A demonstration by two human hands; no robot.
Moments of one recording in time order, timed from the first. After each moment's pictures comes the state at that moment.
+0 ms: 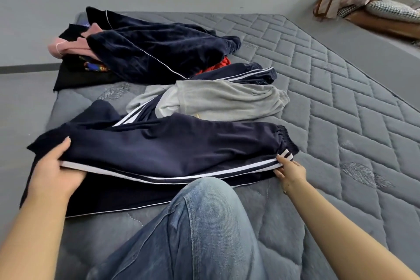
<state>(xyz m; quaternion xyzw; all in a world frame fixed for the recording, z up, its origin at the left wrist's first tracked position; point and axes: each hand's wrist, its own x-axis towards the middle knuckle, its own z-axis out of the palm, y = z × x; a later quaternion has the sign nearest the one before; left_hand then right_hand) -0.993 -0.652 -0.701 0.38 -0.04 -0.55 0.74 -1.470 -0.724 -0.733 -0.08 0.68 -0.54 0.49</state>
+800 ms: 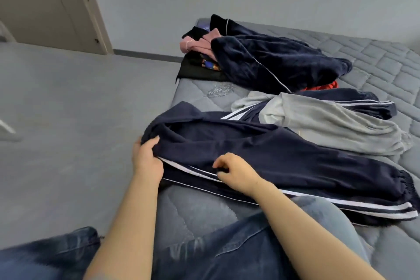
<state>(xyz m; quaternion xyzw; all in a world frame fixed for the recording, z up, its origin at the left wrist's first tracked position) -0.921 -0.591 -0.730 0.49 0.07 -0.40 0.78 -1.131 -0.672 -0.717 -0.84 0.41 0.00 0.35</state>
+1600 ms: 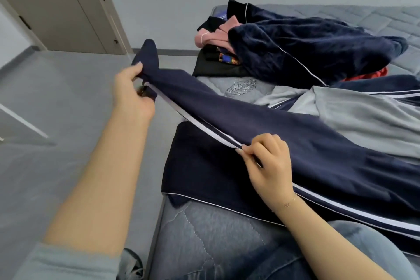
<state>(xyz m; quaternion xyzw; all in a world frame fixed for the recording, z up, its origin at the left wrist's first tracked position) -0.851 -0.663 -0.597 0.52 0.05 -0.34 0.78 -1.117 -0.688 -0.706 -0.83 0.30 -0.46 0.10</state>
